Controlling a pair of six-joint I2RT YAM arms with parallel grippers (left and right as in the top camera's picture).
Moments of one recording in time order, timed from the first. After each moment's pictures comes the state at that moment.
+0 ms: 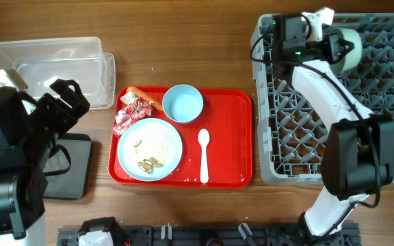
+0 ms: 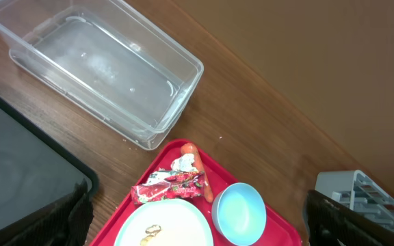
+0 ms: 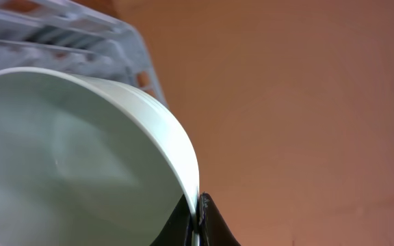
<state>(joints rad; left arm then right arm) 0.13 0.98 1.43 -1.12 -0.01 -0.59 0.19 1.92 1.40 -0.36 1.39 -0.30</state>
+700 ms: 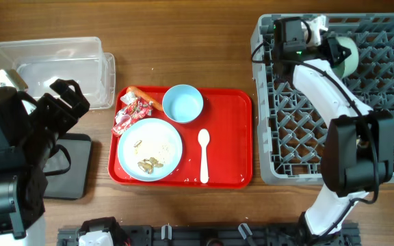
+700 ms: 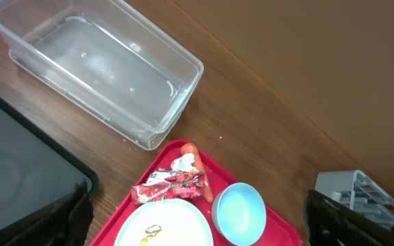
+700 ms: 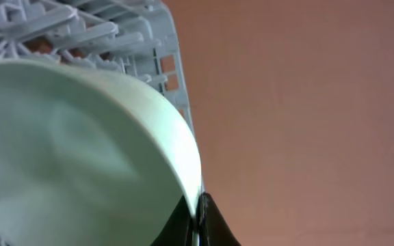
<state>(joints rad) 0.13 0.98 1.43 -1.12 -0.01 -0.59 0.17 1.94 1.40 -0.48 1.32 -0.31</state>
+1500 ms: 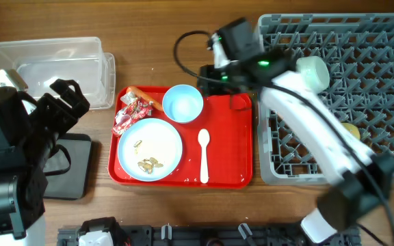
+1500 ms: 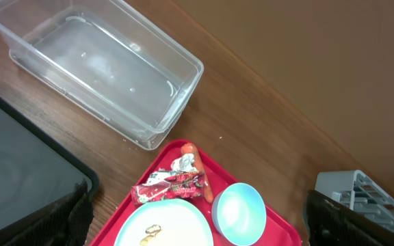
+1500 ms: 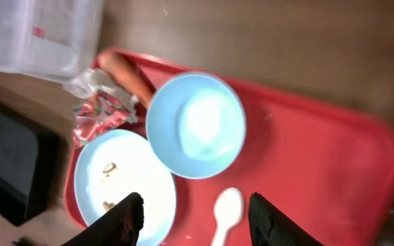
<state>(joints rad) 0.13 0.98 1.43 -1.12 -0.01 -0.59 0.54 1.80 1.63 -0.93 -0.22 0.42</state>
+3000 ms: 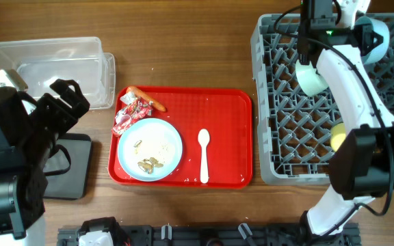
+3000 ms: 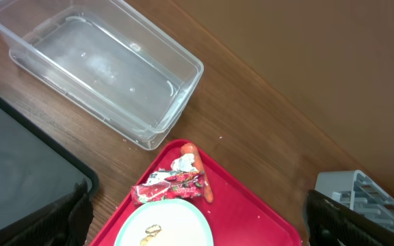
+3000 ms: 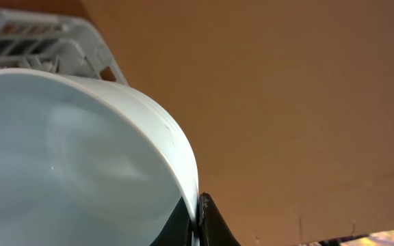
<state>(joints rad) 0.13 0.98 1.43 -1.12 -0.01 -0.59 0.07 1.91 1.62 -0.71 1.34 -0.07</state>
